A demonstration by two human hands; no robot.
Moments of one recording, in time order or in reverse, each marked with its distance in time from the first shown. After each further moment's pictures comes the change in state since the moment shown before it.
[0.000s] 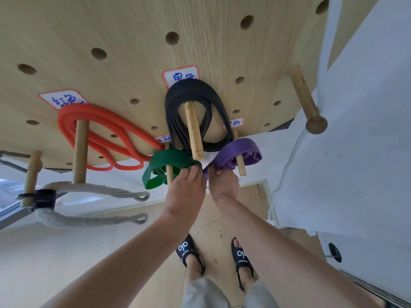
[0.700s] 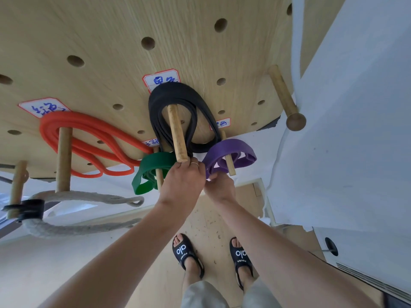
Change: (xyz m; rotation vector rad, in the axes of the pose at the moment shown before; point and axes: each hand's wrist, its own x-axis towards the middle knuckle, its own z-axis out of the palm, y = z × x) left_hand 0.026 -0.004 -0.012 -0.203 0.198 -0.082; right_hand -0.001 0.010 -0.020 -0.105 -0.137 -0.015
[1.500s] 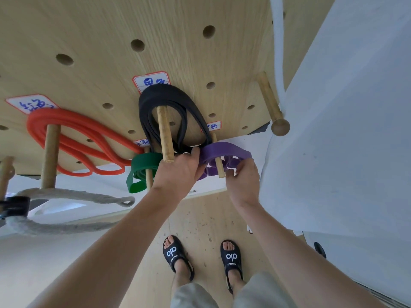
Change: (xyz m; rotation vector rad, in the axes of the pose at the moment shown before) left_hand 0.028 -0.003 -0.007 -0.320 0.119 -0.119; right_hand 0.007 0.028 -0.070 0.039 0.388 -0.295
